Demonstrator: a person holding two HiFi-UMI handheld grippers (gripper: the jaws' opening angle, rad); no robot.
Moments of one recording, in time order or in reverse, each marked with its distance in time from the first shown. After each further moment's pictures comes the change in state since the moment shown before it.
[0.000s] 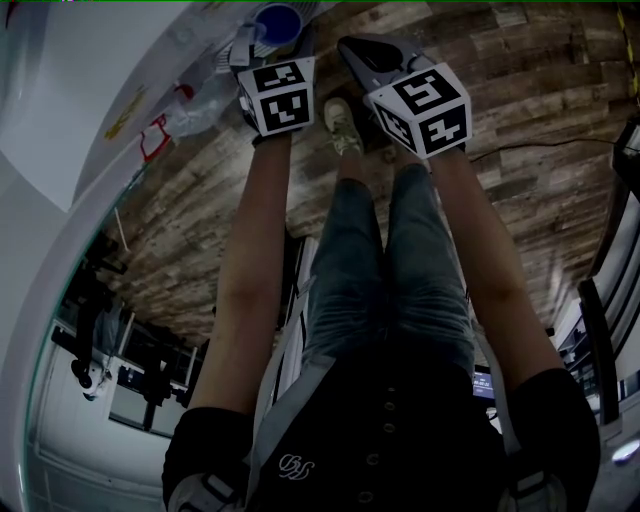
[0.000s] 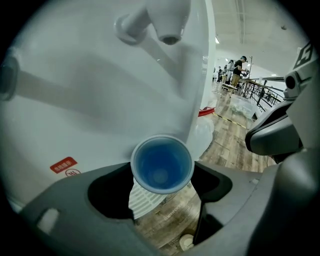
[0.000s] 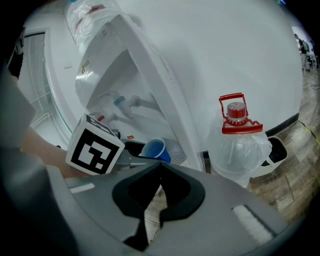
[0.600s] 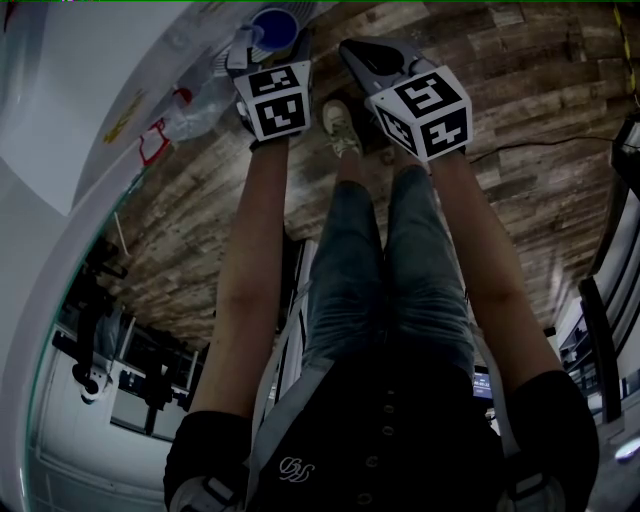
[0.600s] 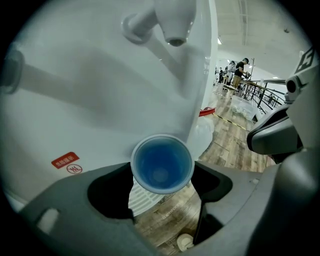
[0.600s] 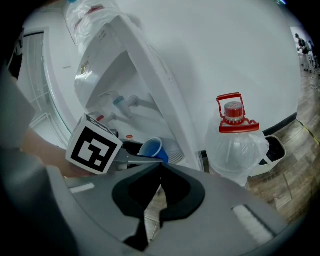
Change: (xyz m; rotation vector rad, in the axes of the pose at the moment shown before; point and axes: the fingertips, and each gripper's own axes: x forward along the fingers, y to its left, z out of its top) left arm -0.002 0.002 -0.004 -0.023 0.007 -0.005; right arm -0.003 -0.003 -0.003 0.007 0.003 -0.012
